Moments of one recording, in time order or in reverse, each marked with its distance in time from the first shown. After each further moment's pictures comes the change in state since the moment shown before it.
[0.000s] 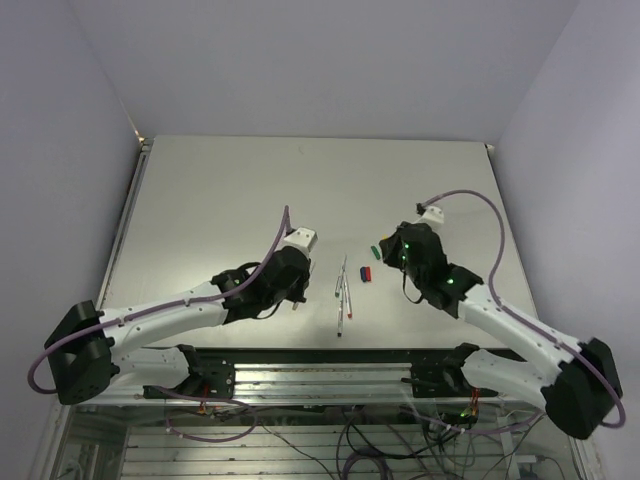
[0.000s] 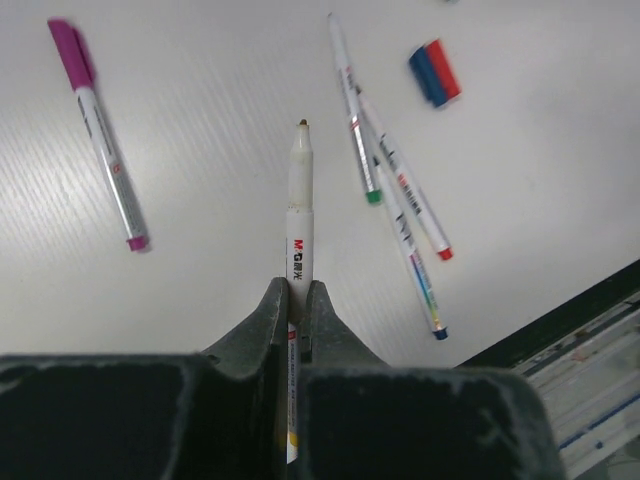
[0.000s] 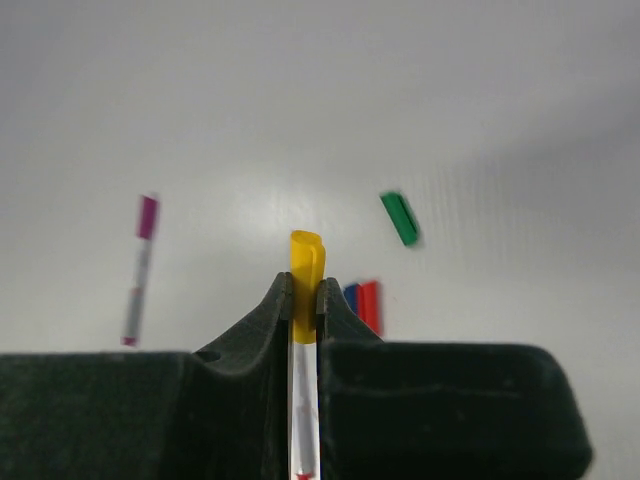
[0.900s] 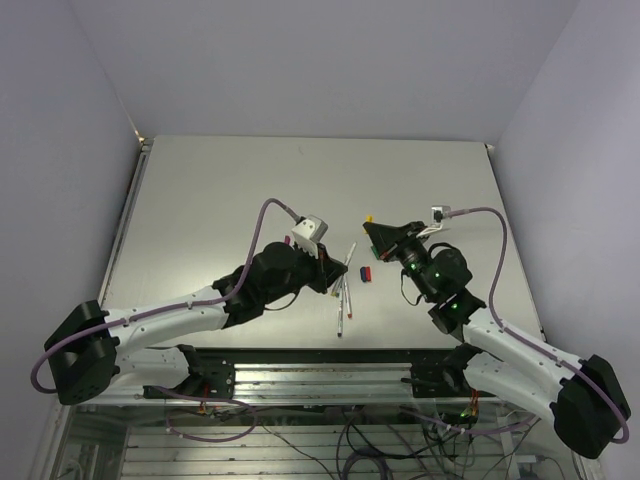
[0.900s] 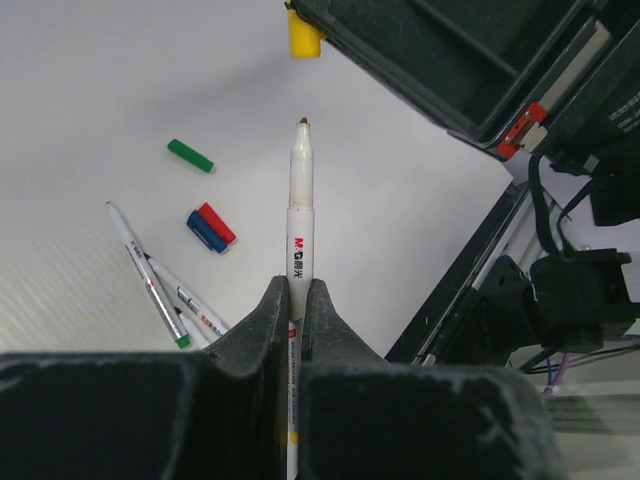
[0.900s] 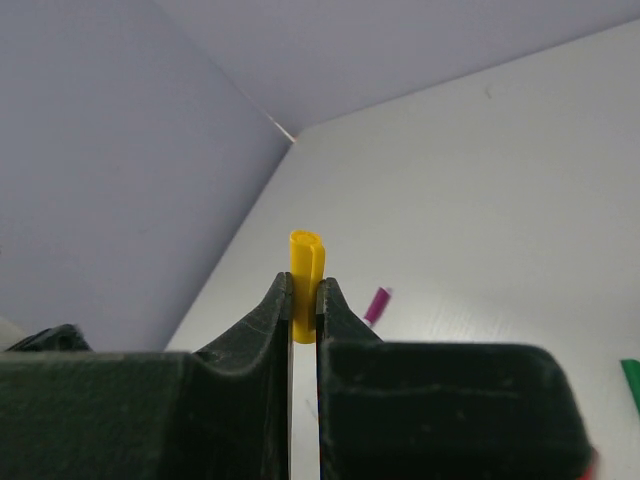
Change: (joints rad) left arm 0.003 -0.011 -0.074 0.573 0.270 0.020; right arm 0.000 -0.186 -0.246 0.738 -0.253 -0.024
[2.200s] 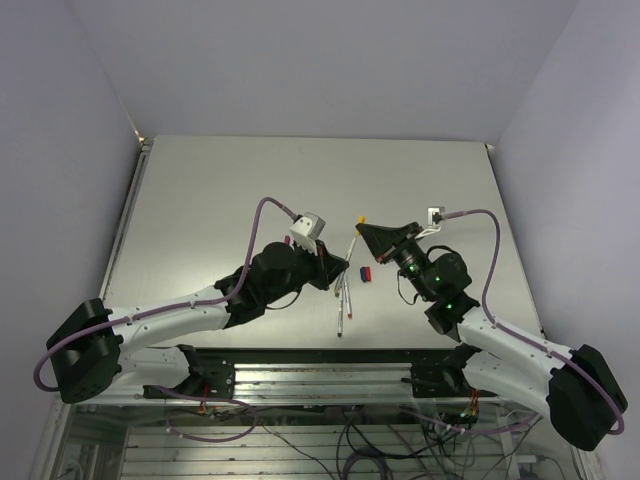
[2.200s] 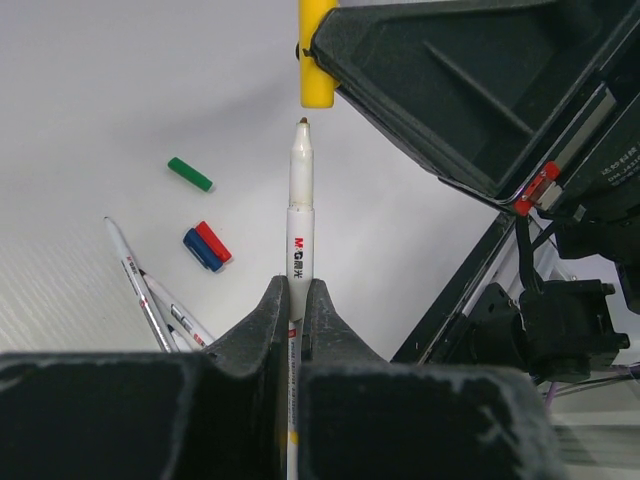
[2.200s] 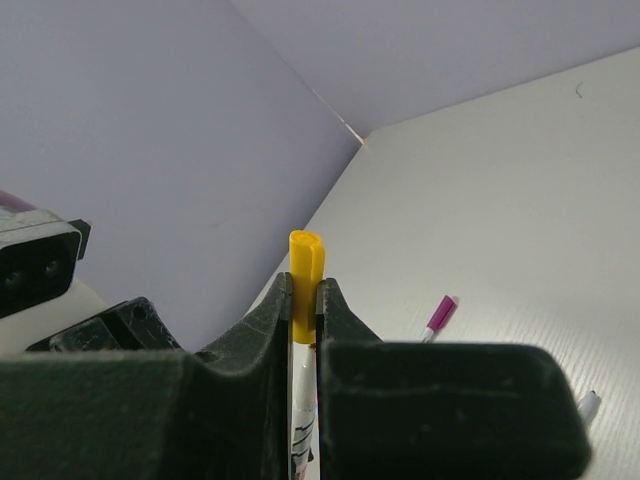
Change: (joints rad) left arm 0.000 0.014 -0.011 0.075 -0.035 -0.037; right arm 0.000 0.061 -0.053 0.219 -0.112 0.089
